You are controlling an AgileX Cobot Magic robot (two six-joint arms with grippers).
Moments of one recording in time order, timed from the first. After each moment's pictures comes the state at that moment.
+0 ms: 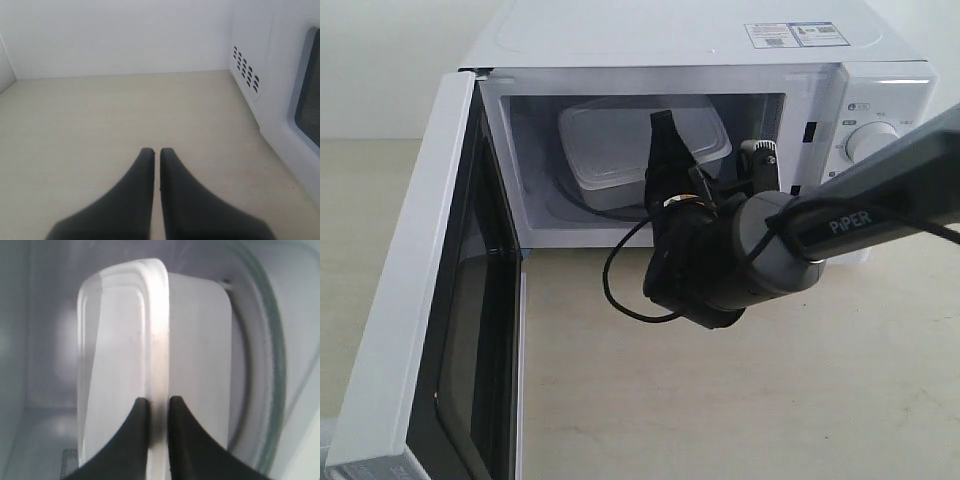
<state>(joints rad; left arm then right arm) 0.10 0.00 0.00 -0.14 0.29 0.20 0.80 2.09 -1.10 1.03 -0.88 0.80</state>
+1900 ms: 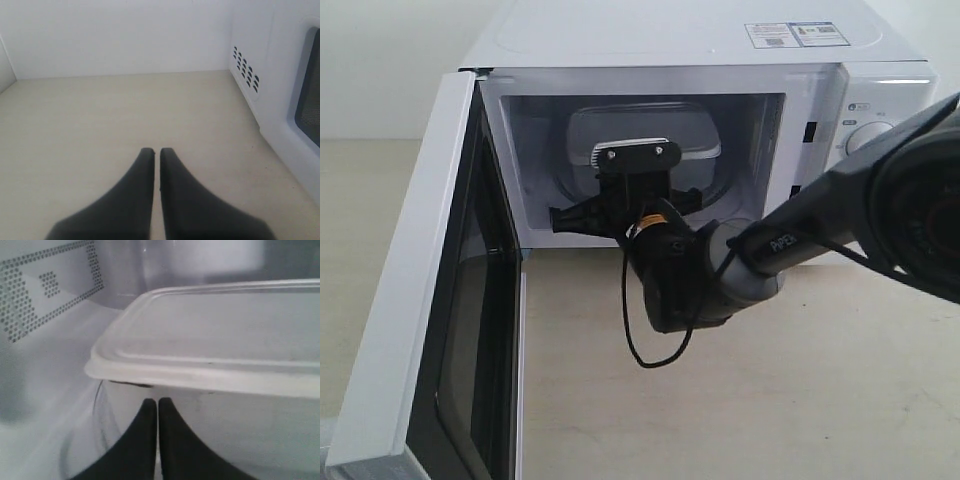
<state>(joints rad) 0.10 0.00 0.00 -0.14 0.29 0.20 0.75 2.27 -1.20 0.48 -0.89 -0.14</state>
